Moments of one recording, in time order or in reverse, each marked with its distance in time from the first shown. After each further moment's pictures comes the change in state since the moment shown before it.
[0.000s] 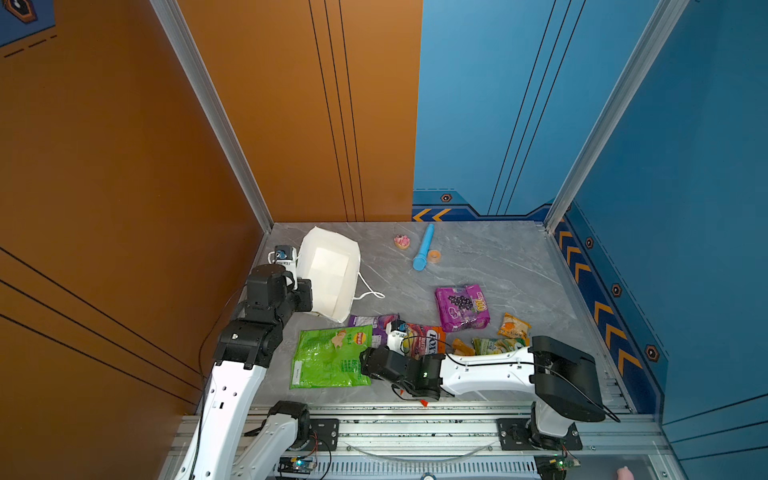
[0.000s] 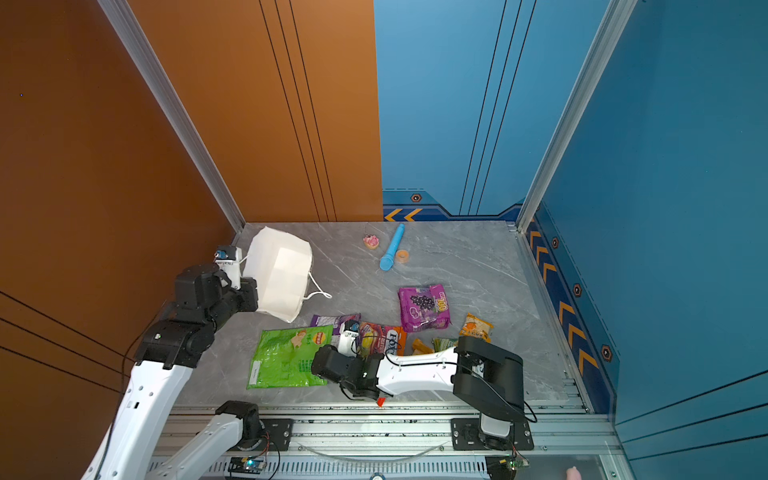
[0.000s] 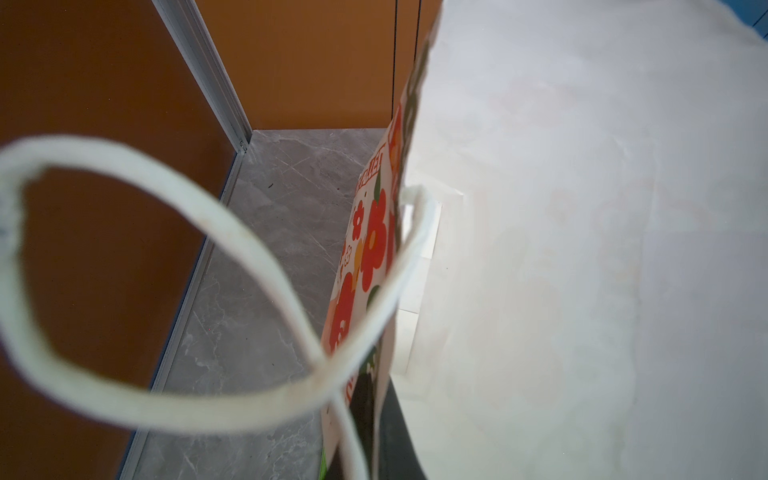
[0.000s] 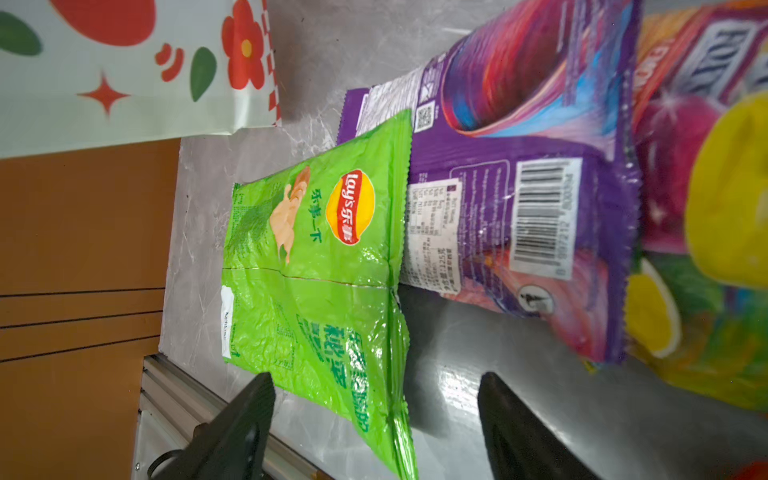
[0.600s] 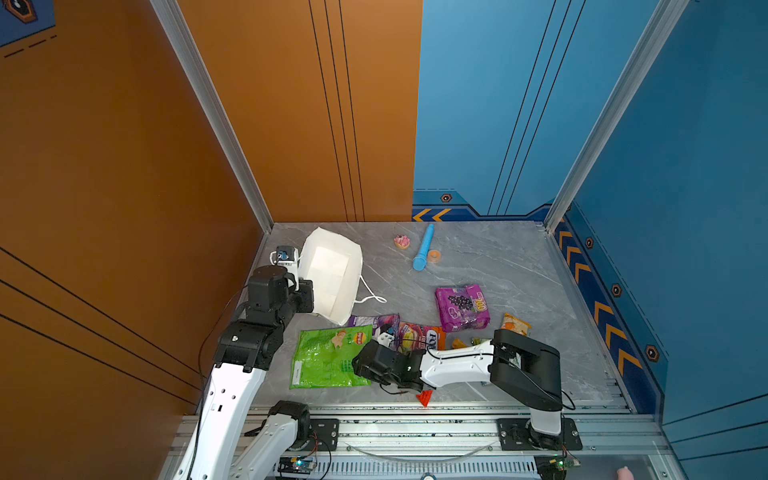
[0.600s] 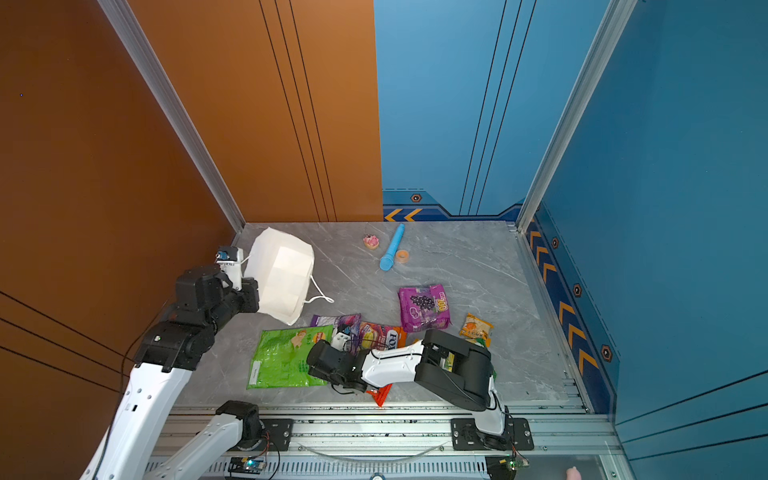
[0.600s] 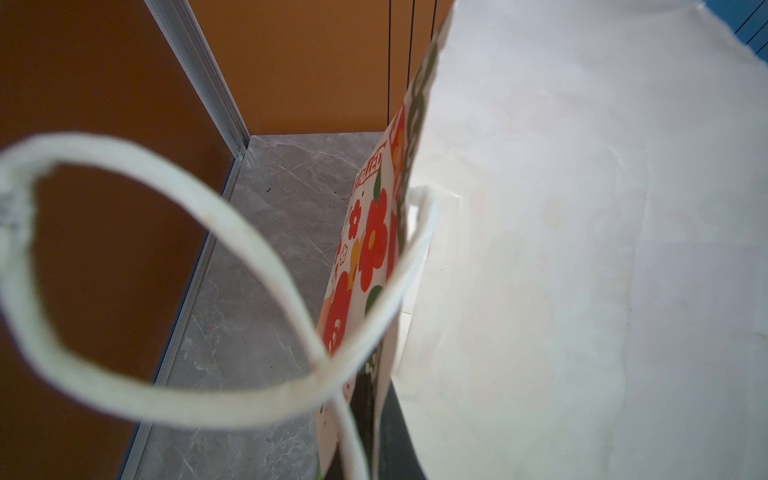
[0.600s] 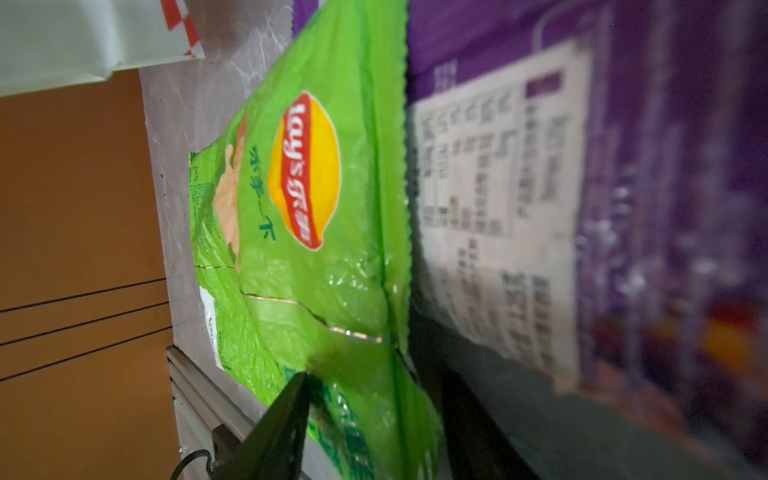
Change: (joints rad) left arm -0.024 -0.010 -0.001 0.000 -0.016 -0.001; right arm -0.051 0.190 0.068 0.150 -0.212 0.096
